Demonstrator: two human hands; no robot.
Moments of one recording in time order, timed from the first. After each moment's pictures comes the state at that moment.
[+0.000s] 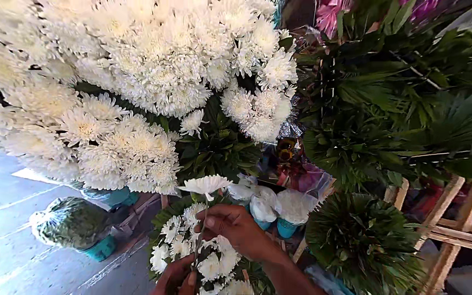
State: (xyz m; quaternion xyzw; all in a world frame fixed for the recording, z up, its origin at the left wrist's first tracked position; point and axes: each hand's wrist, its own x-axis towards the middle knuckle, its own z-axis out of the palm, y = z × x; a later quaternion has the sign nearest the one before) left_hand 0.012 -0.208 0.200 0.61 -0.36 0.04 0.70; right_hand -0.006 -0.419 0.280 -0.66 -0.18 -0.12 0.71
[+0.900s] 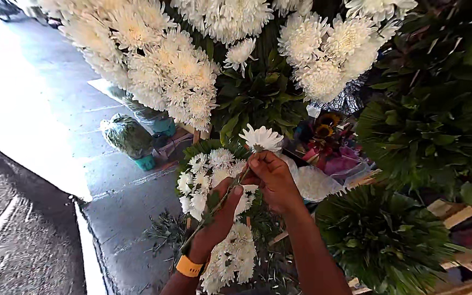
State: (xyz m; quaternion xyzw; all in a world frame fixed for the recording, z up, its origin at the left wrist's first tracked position) left_hand 0.012 -0.279 0.188 0.65 -0.29 0.03 0.70; right_hand -0.010 -0.442 0.263 -0.56 -0.07 -0.12 0.81
